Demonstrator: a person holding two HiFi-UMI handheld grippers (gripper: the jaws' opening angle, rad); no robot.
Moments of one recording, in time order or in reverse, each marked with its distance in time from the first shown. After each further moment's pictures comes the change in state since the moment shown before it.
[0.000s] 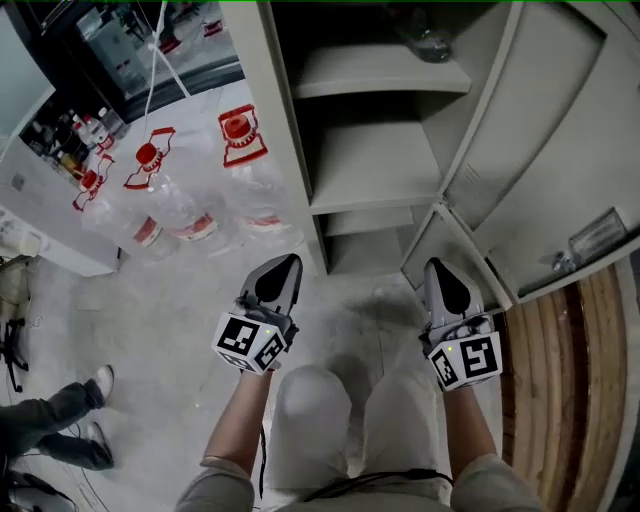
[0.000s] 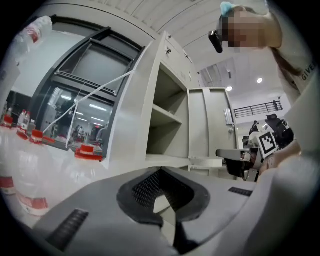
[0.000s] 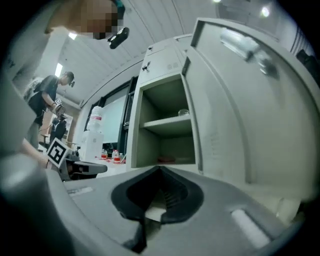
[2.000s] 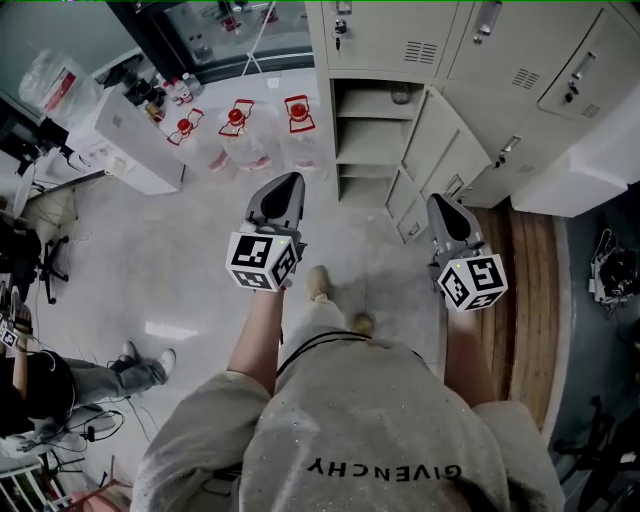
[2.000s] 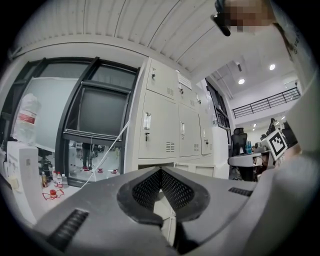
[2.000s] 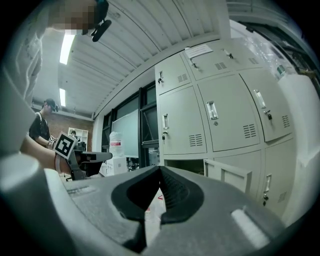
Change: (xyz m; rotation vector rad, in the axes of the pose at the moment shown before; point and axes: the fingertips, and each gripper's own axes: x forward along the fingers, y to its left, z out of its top) left arm -0.178 -0.223 0.490 0.065 -0.008 0.235; right arm -0.189 0.061 0.475 0.069 0.090 0.187
